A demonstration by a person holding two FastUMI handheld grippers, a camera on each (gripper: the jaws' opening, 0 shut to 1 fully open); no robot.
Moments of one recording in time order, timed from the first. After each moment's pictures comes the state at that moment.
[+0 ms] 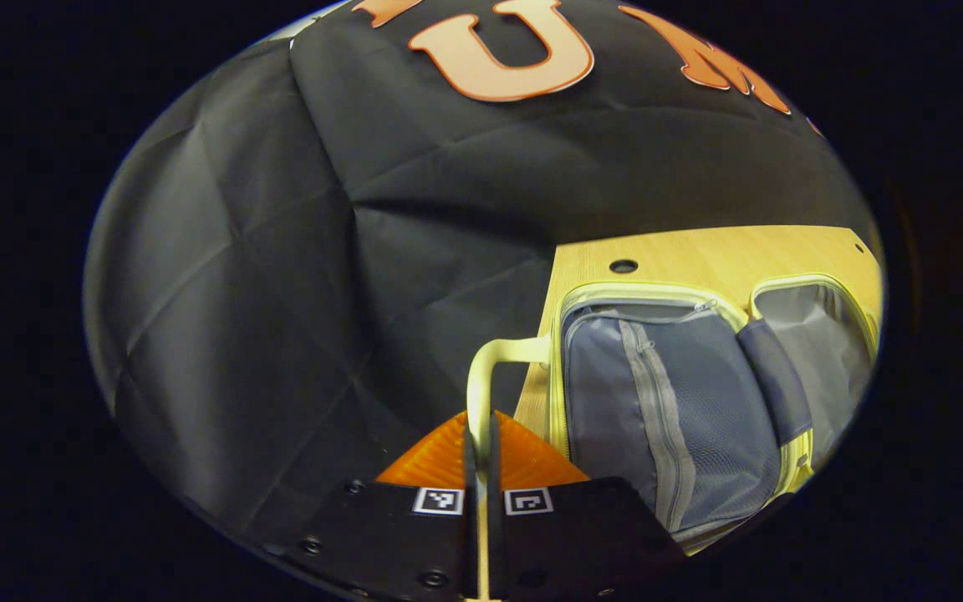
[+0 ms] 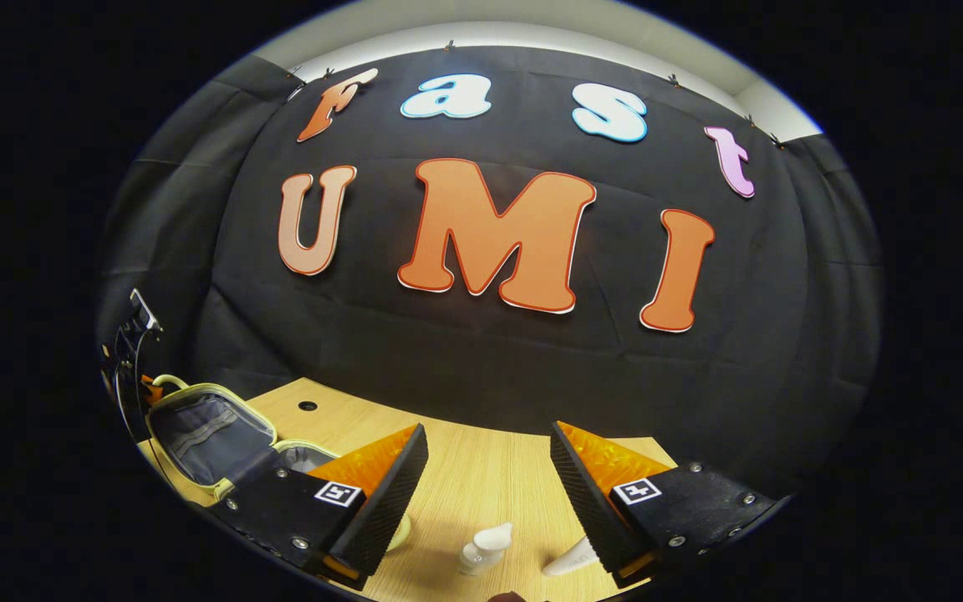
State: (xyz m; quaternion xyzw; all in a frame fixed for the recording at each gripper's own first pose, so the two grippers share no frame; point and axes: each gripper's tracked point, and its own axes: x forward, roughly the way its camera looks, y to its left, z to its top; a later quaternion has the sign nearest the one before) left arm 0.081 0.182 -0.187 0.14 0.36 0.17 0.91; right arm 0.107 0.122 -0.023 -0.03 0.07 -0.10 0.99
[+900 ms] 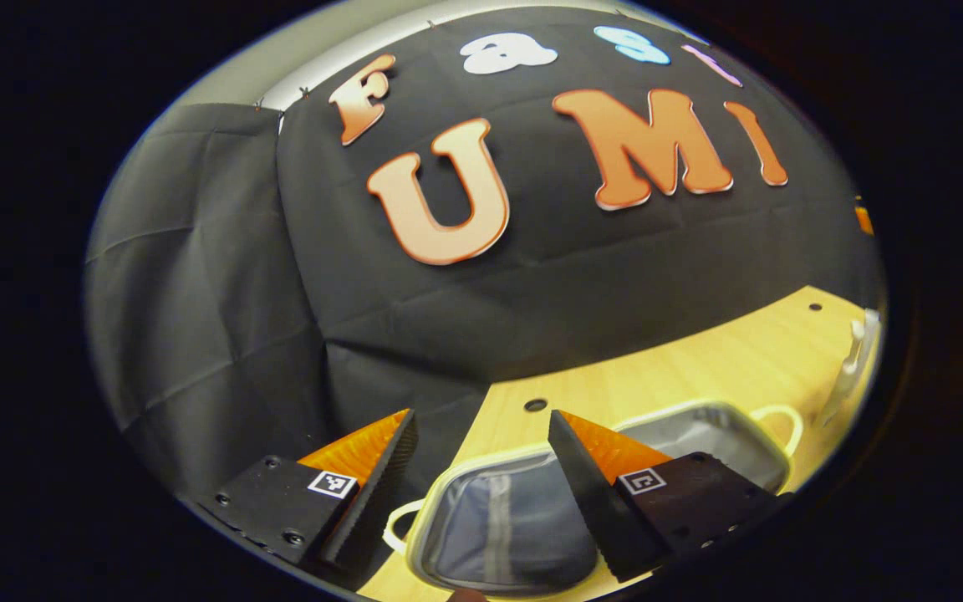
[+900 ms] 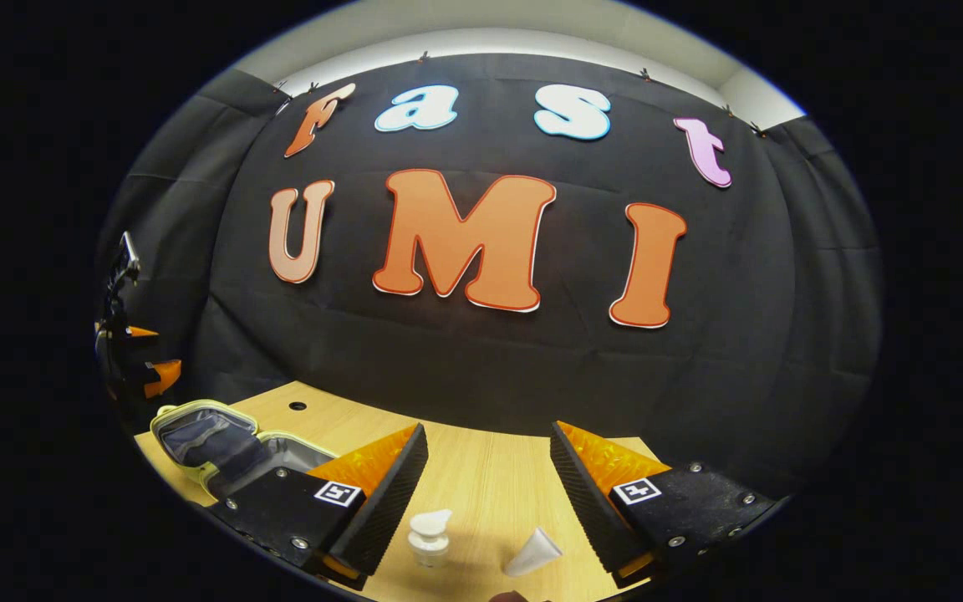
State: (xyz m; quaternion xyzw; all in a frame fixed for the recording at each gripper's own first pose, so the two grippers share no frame) left arm 0.126 -0.051 0.052 0.15 0.13 0.09 0.98; right arm 0.075 0.048 -0.028 -0.01 0.05 -0.09 0.99
